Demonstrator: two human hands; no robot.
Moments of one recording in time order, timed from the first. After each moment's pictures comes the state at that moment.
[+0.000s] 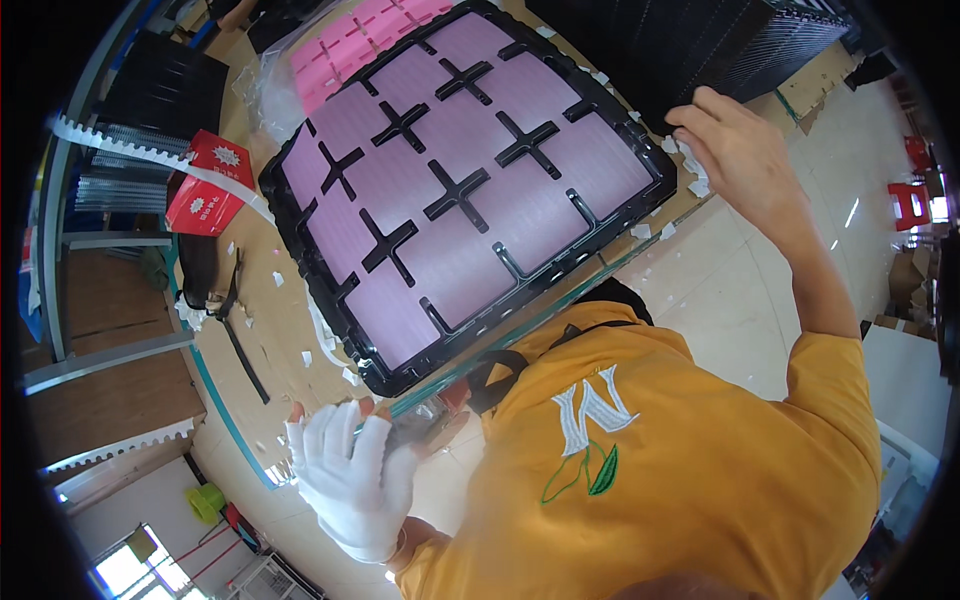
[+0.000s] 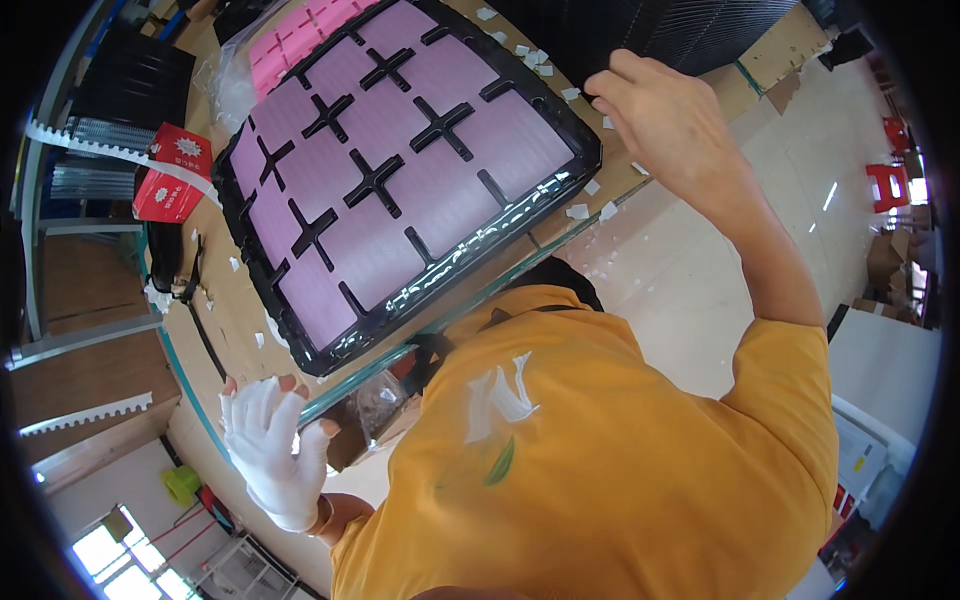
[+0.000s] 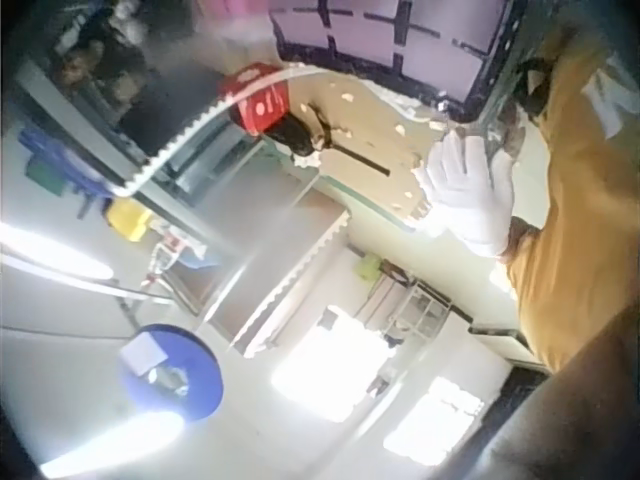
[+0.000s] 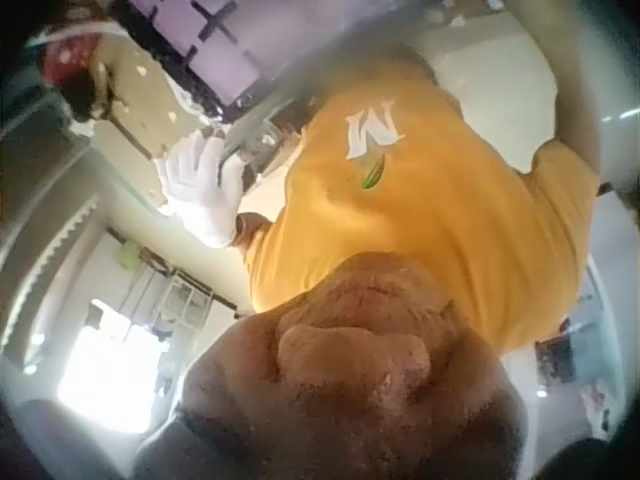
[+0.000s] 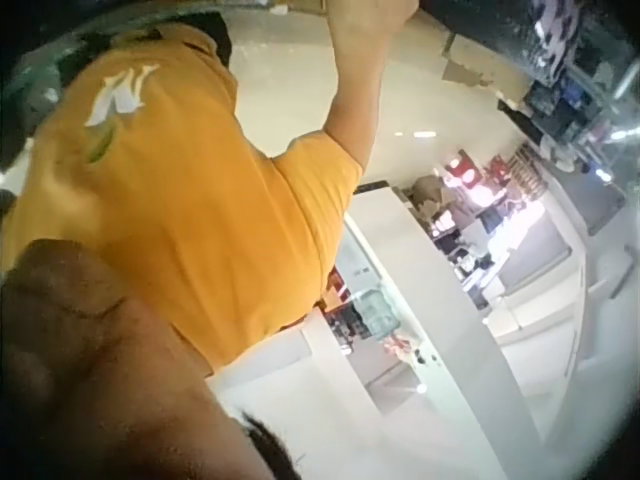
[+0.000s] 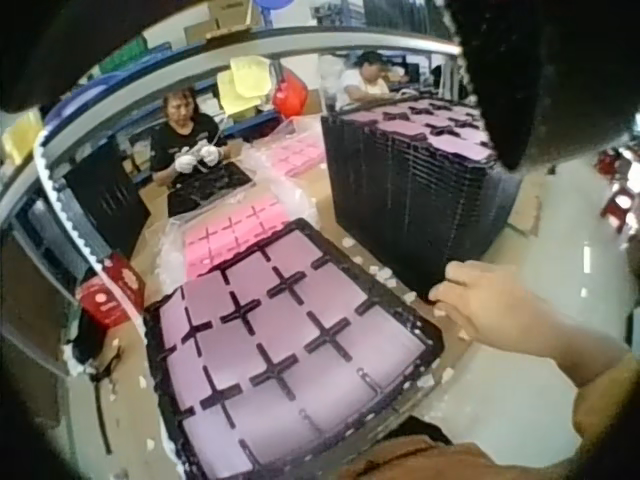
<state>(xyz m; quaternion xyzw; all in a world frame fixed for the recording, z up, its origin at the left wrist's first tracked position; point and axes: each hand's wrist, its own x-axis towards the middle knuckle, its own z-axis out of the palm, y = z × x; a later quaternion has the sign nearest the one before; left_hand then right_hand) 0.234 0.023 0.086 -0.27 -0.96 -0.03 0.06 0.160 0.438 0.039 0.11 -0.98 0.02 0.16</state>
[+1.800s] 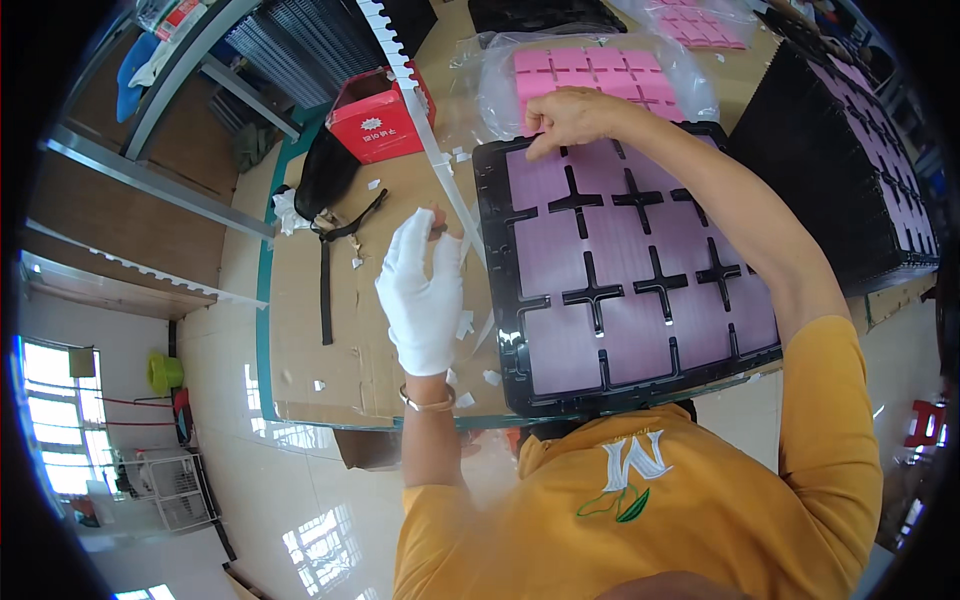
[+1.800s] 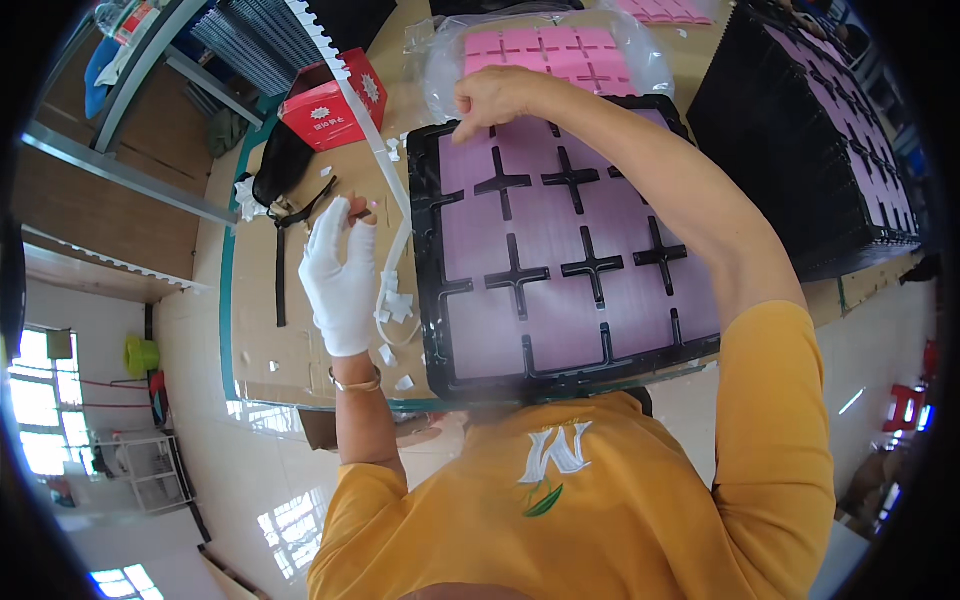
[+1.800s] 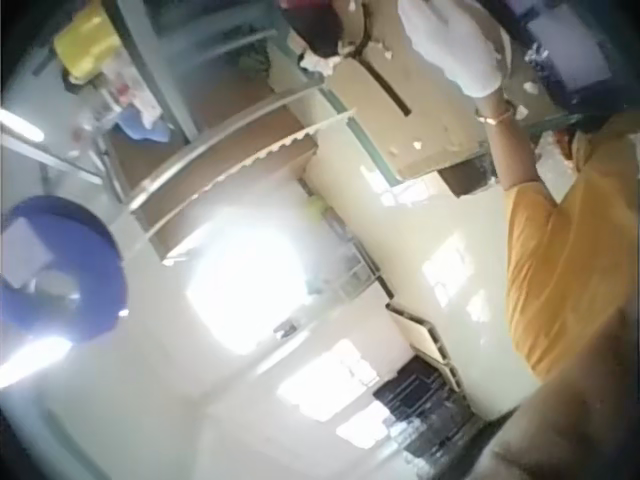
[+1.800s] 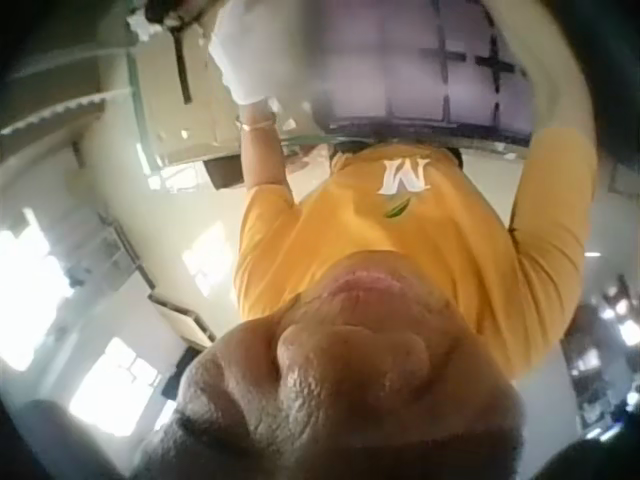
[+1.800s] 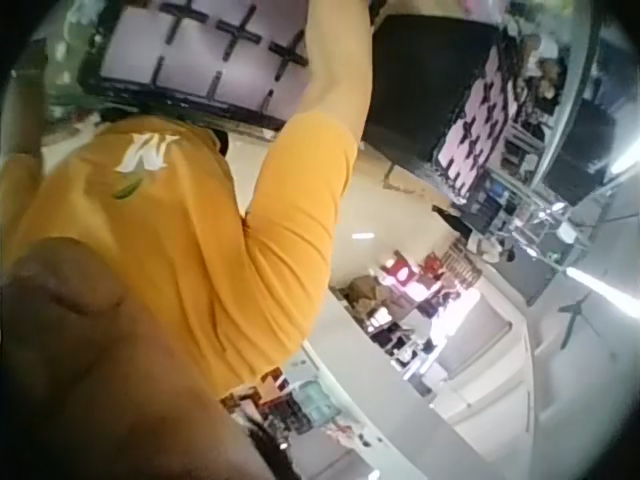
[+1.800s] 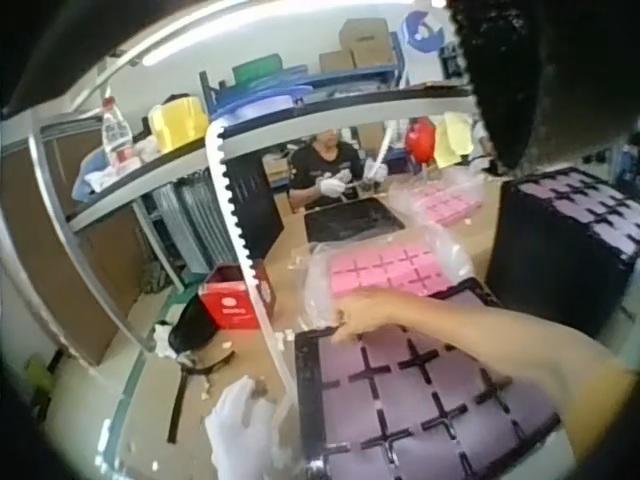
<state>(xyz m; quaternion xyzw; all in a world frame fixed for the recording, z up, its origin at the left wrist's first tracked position) 0.092 -0.021 0.019 -0.01 -0.87 -0.35 0.35 -0.130 0.174 0.046 0.38 -0.90 0.14 -0.12</state>
